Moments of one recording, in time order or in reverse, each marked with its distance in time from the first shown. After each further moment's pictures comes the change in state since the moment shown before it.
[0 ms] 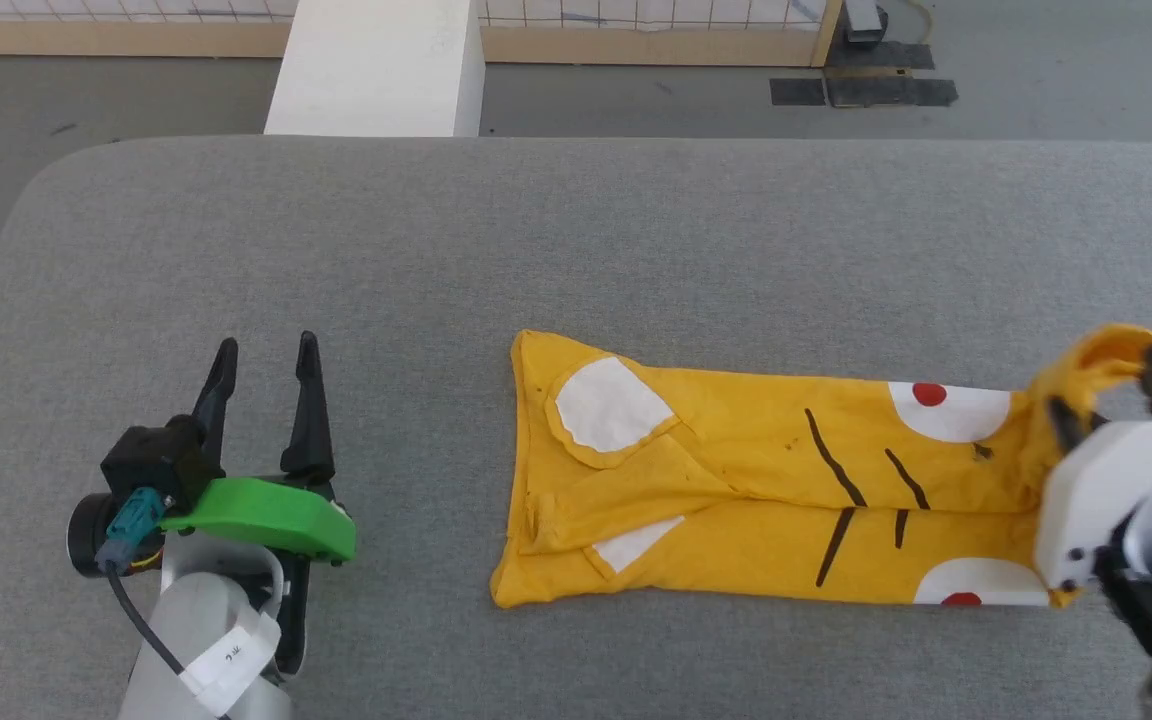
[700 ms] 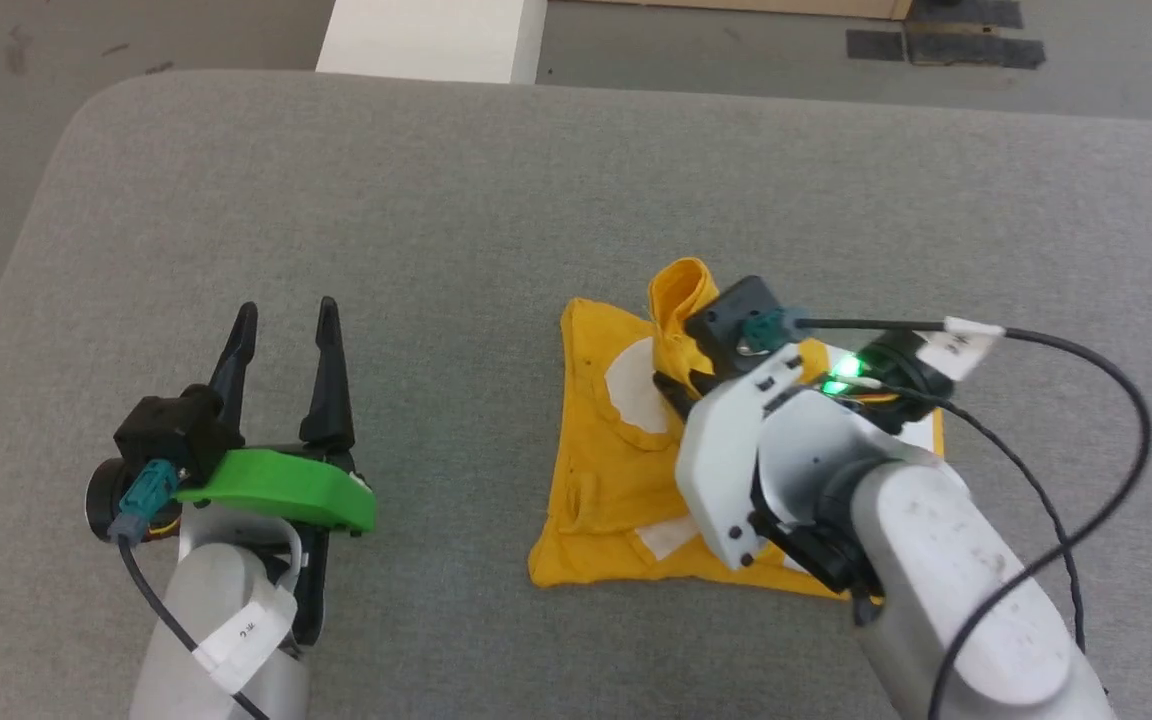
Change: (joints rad) left arm -0.042 -0.026 -0.009 -0.009 0.005 -0.015 0.000; right arm -0.310 0.068 0.602 0.228 0.088 0.000 0.004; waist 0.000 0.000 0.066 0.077
